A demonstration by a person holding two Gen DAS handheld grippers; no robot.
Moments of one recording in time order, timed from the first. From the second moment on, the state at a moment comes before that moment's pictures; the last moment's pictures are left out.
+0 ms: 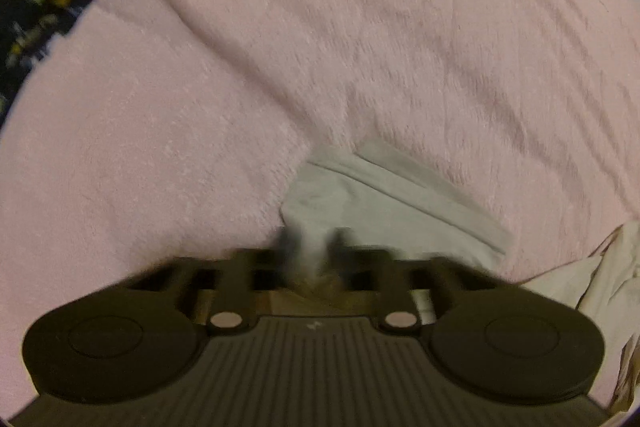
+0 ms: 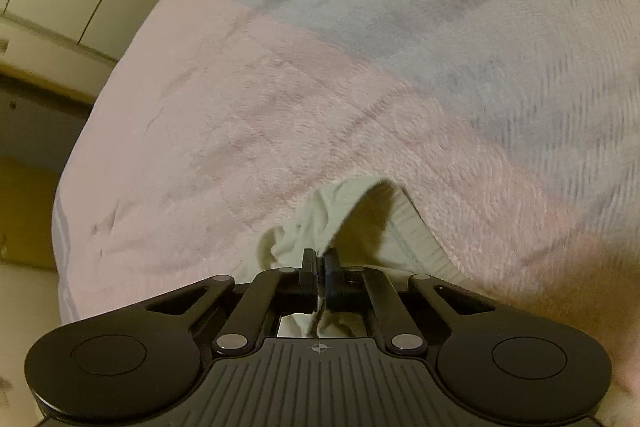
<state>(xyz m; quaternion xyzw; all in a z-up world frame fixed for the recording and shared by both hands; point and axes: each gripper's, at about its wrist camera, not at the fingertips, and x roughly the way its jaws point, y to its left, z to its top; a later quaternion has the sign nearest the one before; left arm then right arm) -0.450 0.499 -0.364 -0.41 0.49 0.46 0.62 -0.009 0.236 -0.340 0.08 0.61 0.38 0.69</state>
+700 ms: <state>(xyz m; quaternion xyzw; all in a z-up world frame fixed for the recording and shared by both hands) -0.504 0.557 -0.033 -0.36 0.12 0.49 0.78 0.099 0.133 -0.021 0.32 0.36 0.52 0.70</state>
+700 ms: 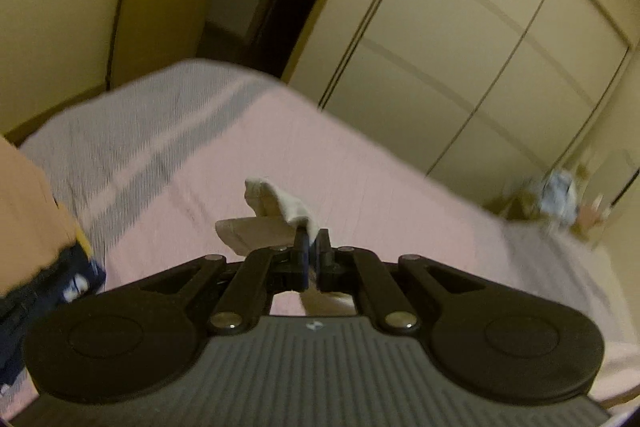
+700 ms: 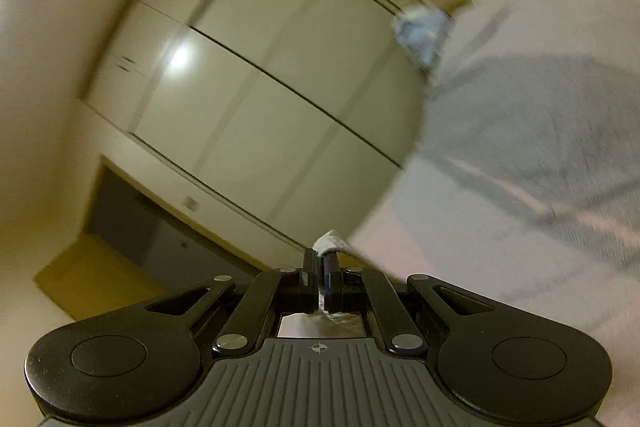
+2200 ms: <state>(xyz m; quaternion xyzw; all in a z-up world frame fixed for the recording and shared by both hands) -0.486 0.357 -0.340 -0.49 0.37 0.42 0.67 -0.032 0.051 -0.327 -0.03 0.53 0.40 0.75</state>
